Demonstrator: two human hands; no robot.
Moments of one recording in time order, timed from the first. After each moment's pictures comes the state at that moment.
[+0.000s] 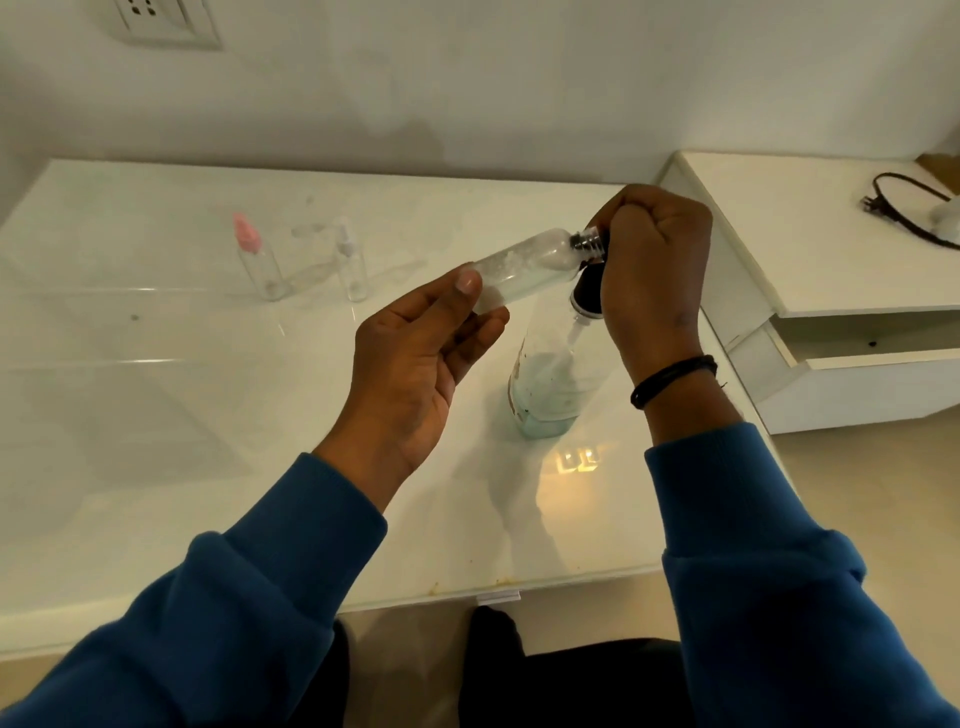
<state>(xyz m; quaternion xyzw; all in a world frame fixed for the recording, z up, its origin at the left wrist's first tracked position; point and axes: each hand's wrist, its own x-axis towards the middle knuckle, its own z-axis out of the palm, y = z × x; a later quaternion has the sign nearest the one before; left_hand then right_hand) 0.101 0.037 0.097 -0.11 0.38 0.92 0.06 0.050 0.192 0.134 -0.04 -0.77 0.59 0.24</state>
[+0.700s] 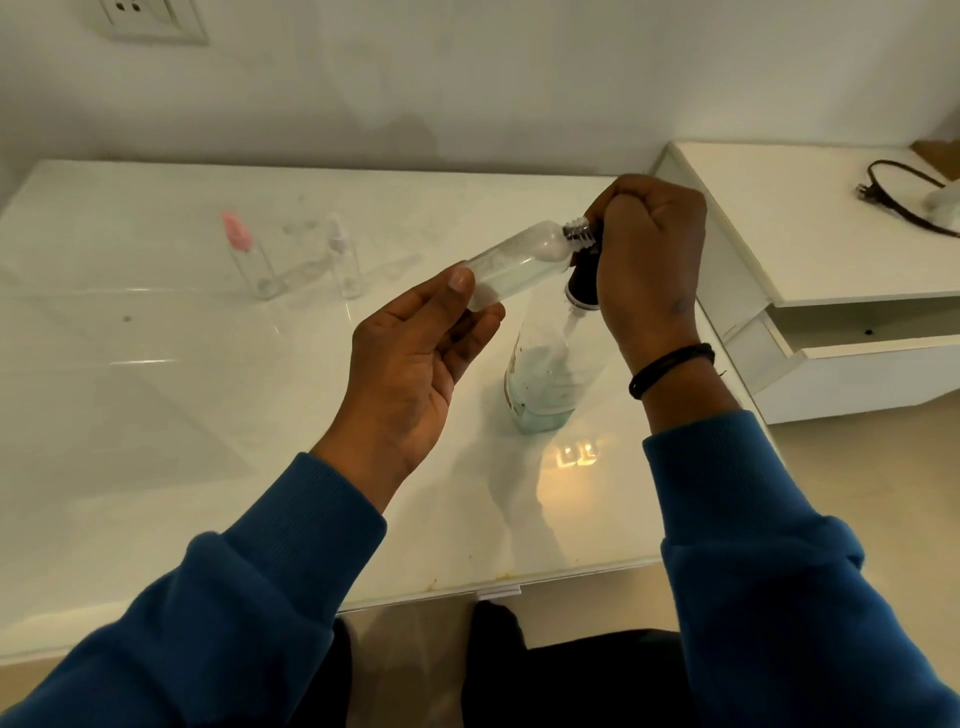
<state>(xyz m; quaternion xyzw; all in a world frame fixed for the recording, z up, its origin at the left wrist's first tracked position) 0.103 0.038 0.093 -0.12 0.36 0.92 0.07 0.051 0.195 0.137 -0.03 -0.77 0.60 0.23</state>
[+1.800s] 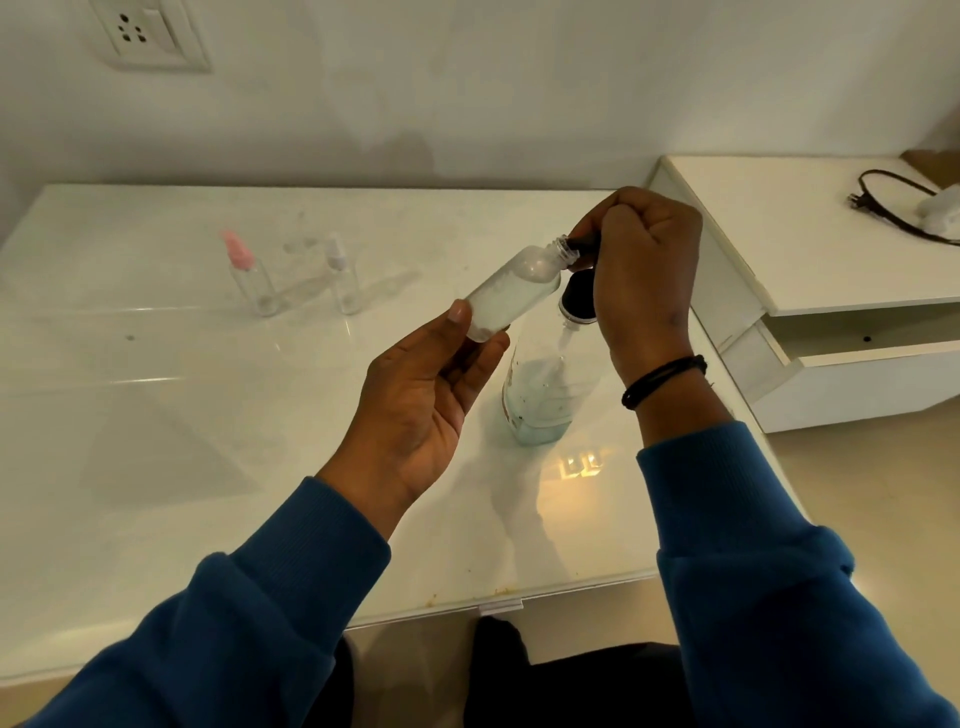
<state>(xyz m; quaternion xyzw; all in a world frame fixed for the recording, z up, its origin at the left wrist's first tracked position) 0.106 0.043 0.088 -0.14 0.31 0.93 0.13 0.047 0.197 0.133 -0.07 -0.76 0.60 0.25</state>
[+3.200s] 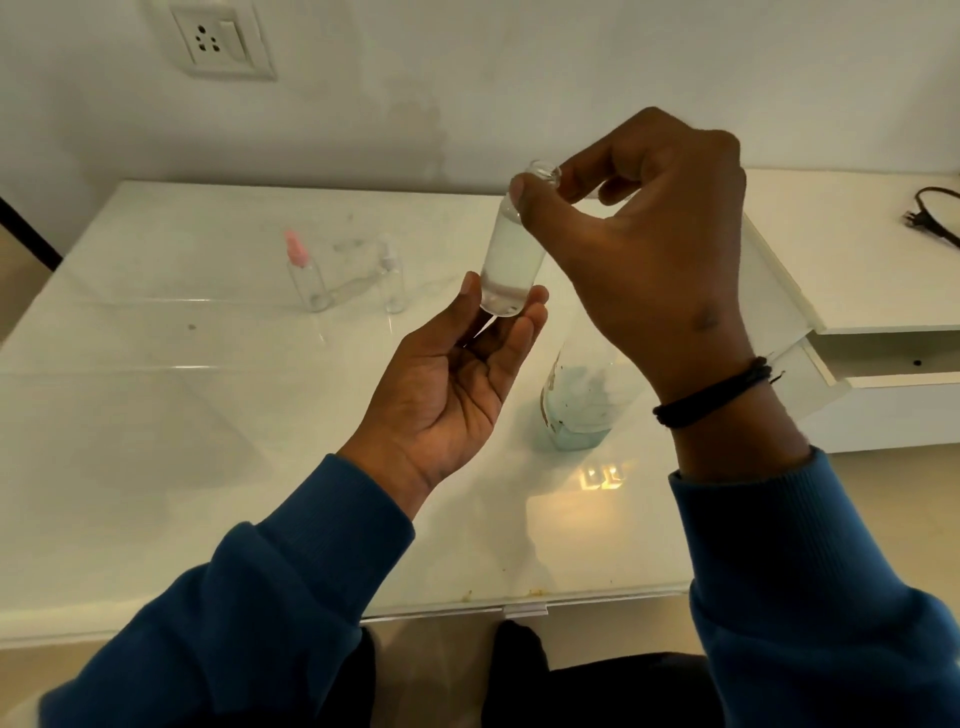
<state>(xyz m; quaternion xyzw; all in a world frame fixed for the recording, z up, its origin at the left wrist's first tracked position) 0.102 0.020 0.100 -0.10 0.18 0.95 0.22 0.079 0.150 0.182 0.07 -0.86 0.39 0.31</state>
